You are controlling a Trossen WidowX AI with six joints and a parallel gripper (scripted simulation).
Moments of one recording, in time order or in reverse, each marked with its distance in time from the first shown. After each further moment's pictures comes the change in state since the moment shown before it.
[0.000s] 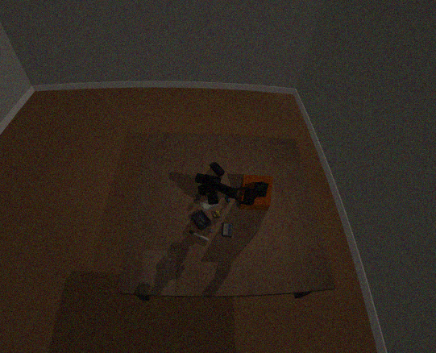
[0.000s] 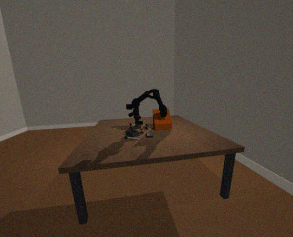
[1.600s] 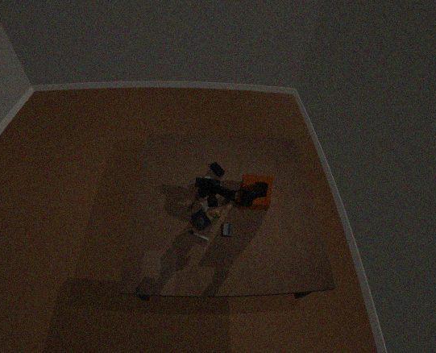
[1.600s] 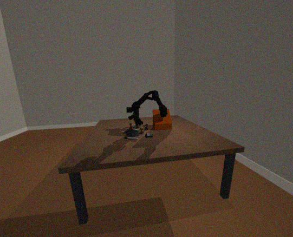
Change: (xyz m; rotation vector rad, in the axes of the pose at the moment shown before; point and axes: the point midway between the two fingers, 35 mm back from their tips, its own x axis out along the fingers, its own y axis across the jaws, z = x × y) arm 0.032 0.000 0.001 -0.004 -0.004 0.000
